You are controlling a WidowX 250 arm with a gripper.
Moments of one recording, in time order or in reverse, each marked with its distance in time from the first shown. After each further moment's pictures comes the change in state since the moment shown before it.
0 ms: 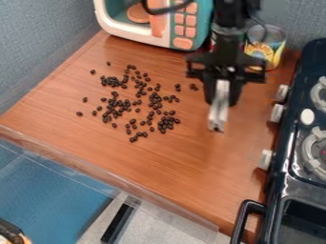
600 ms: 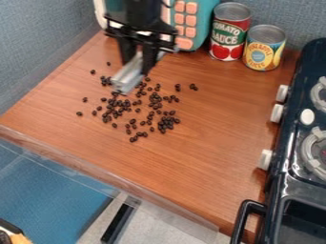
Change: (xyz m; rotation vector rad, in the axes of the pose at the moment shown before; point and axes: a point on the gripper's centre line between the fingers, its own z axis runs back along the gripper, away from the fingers) arm -0.003 0.114 0.047 0.120 -0.041 -0.207
